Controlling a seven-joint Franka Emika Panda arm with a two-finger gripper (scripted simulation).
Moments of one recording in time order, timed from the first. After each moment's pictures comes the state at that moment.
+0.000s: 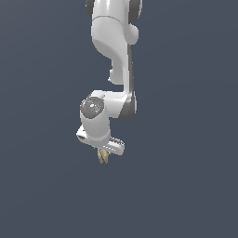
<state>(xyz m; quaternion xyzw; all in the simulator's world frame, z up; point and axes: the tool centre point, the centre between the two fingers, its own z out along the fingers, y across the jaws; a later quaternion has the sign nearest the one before) 0.061 -0.076 0.075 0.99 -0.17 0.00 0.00</state>
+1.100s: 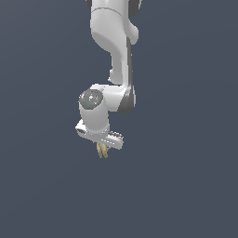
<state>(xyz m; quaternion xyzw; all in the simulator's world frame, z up) 0.039 -0.080 0.087 0.99 -0.17 0.00 0.00</state>
